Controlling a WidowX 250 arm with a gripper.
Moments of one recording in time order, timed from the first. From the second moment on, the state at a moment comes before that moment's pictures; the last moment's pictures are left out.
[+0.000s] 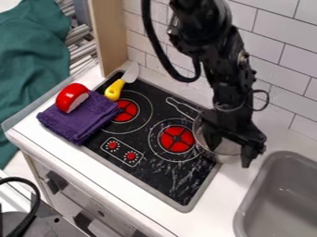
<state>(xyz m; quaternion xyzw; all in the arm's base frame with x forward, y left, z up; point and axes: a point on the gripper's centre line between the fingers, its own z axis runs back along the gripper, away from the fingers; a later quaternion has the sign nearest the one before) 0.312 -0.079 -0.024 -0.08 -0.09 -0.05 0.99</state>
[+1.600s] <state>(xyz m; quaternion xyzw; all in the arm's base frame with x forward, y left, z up) 0.279 -0.029 0.006 -0.06 -0.16 -0.18 0.97</state>
